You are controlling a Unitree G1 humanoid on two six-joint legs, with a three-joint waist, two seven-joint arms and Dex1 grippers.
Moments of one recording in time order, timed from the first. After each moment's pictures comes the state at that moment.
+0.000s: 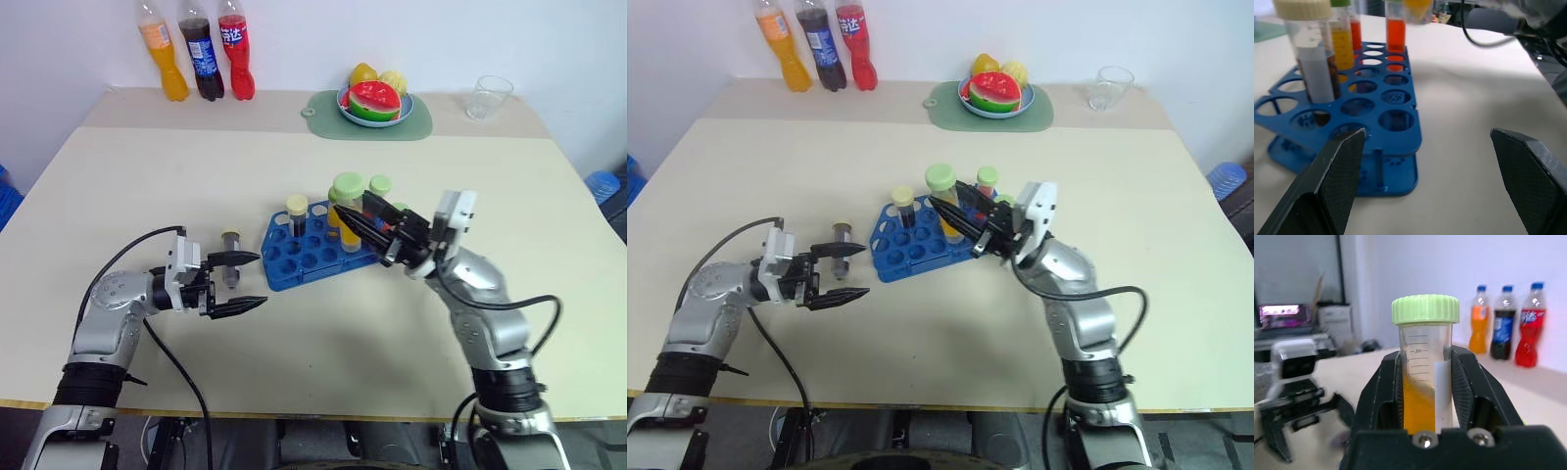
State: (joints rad) left arm -0.25 0.61 0.05 0.15 -0.50 0.01 -1.37; right arm -0.32 -0.23 0.05 -0.20 0.41 0.08 0.76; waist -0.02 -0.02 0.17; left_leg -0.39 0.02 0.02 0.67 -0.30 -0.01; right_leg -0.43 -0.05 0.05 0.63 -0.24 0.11
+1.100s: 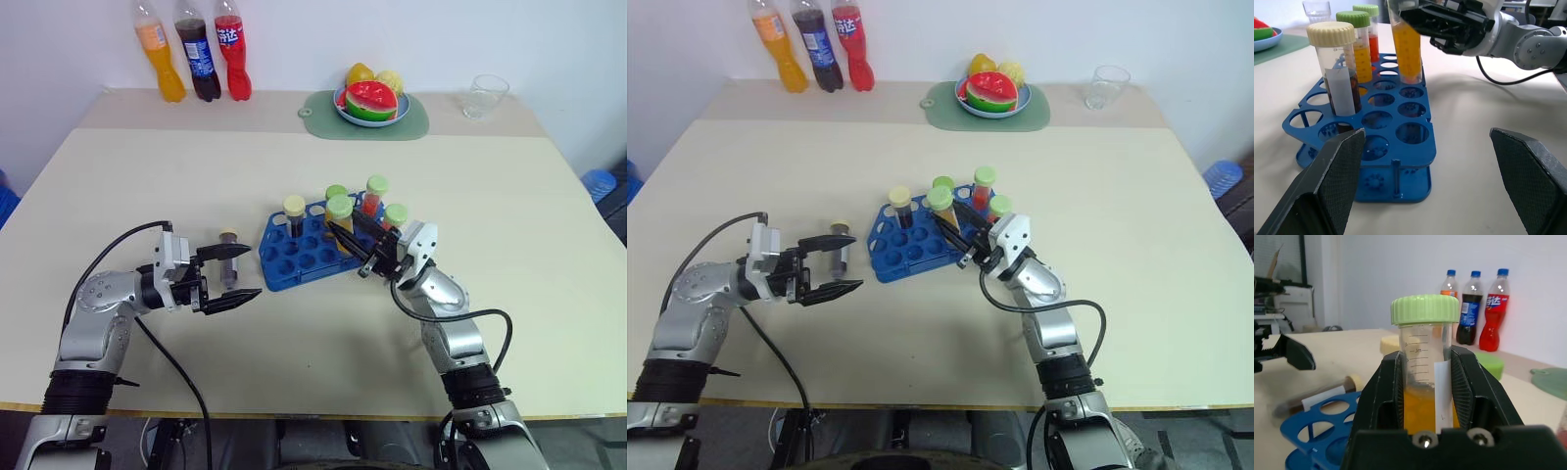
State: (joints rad) left arm -0.21 0.62 0.10 0.07 -0.51 0.03 -1.31; right arm -0.30 -0.18 0.10 0.09 0.25 -0.27 0.73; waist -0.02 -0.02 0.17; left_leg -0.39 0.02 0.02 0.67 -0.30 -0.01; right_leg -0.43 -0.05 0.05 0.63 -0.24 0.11
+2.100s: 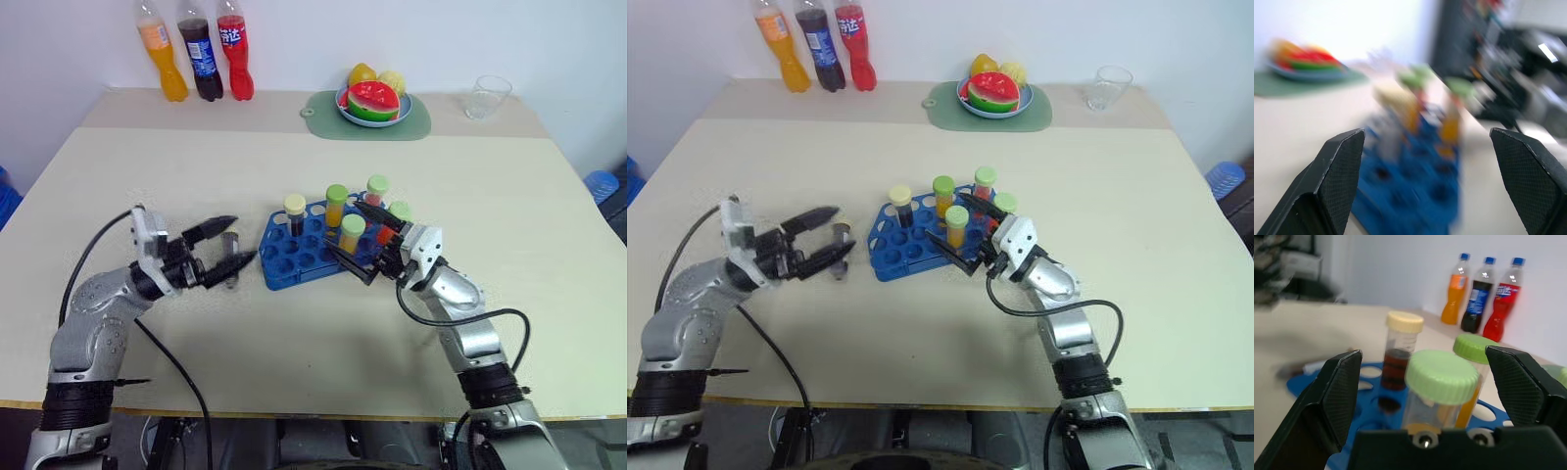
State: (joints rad) left arm -0.21 0.52 0.25 -0.14 -0.75 0.31 -0.94; right arm -0.26 -0.34 0.09 0.00 0.22 -0.22 0.77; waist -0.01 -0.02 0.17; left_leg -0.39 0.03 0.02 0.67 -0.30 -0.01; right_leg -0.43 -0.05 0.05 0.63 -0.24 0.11
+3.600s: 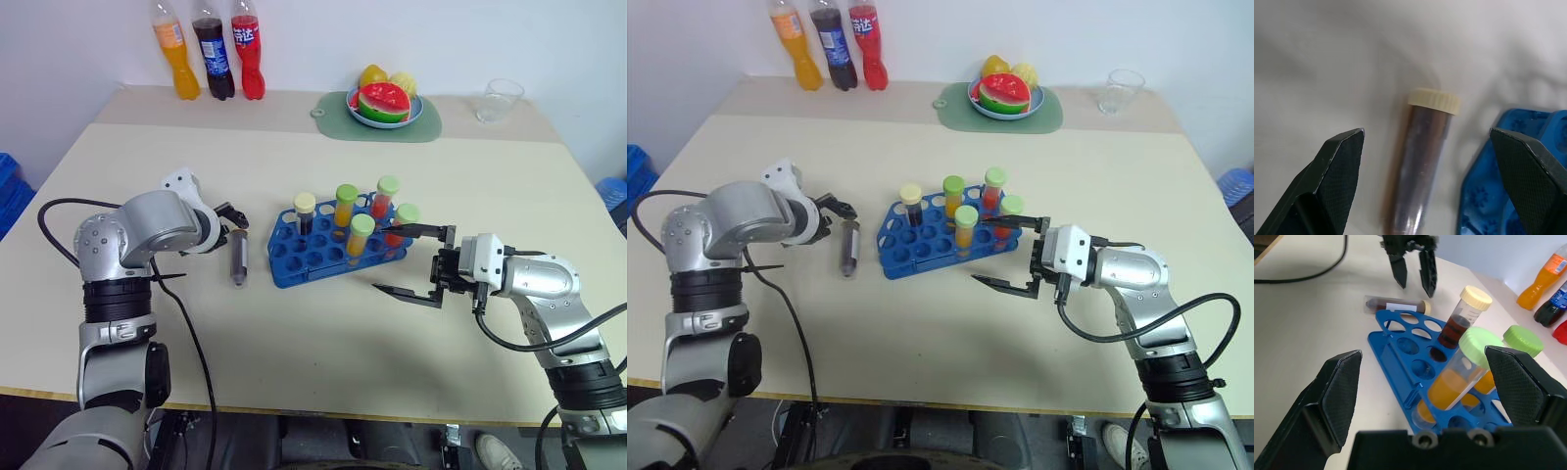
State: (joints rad) left arm -0.76 0.41 0.25 0.17 -1.96 1.17 1.52; right arm -0.25 -0.69 0.01 -0.10 0.34 -0.16 1.15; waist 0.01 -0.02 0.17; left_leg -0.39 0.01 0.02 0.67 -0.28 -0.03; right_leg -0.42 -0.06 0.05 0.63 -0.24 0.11
